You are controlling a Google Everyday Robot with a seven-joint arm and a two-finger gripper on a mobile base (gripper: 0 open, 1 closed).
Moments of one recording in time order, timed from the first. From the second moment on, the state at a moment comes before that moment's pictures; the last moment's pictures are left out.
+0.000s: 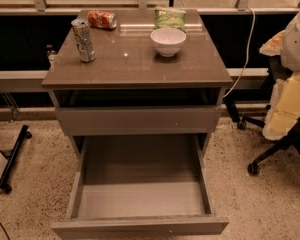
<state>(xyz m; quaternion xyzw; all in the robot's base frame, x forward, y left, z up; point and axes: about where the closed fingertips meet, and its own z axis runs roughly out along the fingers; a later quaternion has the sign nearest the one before) 0.438 -0.217 0.976 -0.60 0.78 -0.03 0.16</state>
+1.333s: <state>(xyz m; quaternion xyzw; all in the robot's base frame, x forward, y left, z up) 0.525 -0.109 0.989 -0.63 0.73 -0.01 0.28</state>
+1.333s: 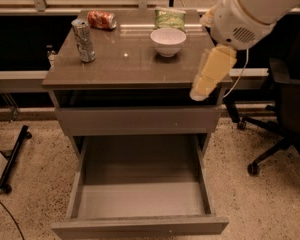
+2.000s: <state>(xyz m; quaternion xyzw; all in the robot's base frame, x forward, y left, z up) 0.553 -0.082 0.992 -0.63 0.72 0.02 0.30</state>
